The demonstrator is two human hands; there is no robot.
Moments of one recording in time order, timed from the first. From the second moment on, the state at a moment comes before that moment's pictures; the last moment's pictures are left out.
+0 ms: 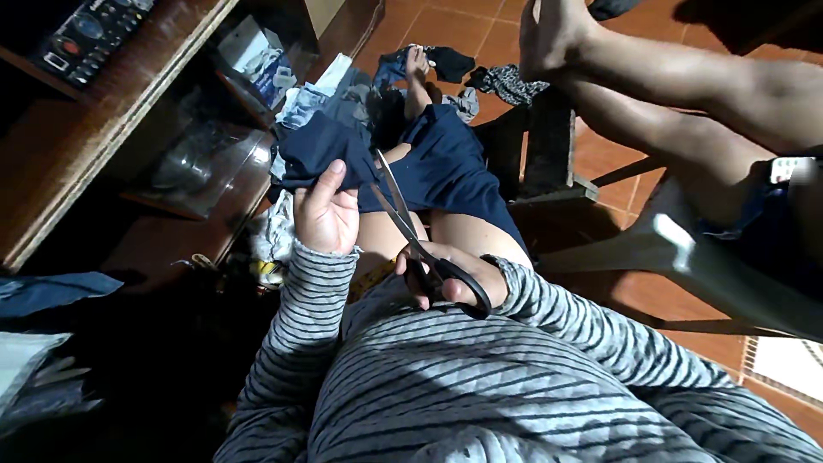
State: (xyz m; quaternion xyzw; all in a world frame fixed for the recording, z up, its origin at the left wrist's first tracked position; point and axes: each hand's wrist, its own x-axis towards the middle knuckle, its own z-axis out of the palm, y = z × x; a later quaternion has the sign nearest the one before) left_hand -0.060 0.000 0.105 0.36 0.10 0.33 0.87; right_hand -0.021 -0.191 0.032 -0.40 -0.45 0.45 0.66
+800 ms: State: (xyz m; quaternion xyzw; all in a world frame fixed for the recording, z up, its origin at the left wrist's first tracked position) left_hand -0.073 -0.007 0.073 0.43 -0.03 0.31 0.85; right_hand -0.024 -0.182 0.024 -0.33 -0.43 0.45 0.71
